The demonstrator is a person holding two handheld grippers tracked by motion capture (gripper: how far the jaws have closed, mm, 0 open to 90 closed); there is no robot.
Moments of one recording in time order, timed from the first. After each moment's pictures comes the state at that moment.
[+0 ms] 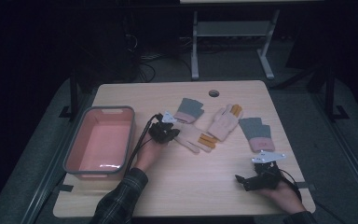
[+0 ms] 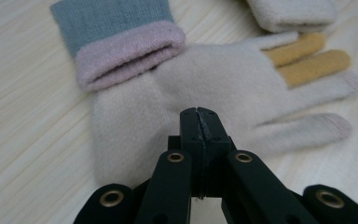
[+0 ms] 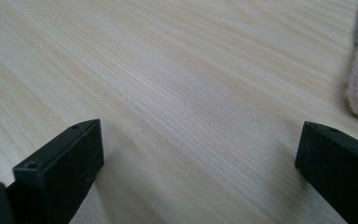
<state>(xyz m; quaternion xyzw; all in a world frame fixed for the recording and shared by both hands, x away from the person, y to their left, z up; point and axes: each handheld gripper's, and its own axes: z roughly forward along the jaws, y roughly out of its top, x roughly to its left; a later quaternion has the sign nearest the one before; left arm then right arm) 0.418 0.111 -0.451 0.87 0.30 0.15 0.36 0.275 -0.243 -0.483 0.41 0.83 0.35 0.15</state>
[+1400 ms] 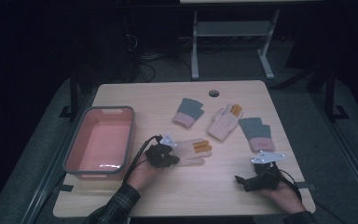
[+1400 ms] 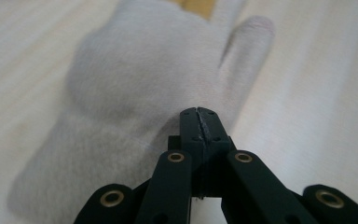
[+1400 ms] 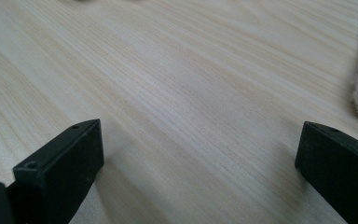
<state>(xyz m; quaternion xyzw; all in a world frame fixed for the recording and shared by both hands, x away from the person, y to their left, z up) 0.334 0.121 -0.454 0.91 0.26 0.03 0.31 0.275 -0.242 -0.483 0.41 0.83 0.35 0.15</state>
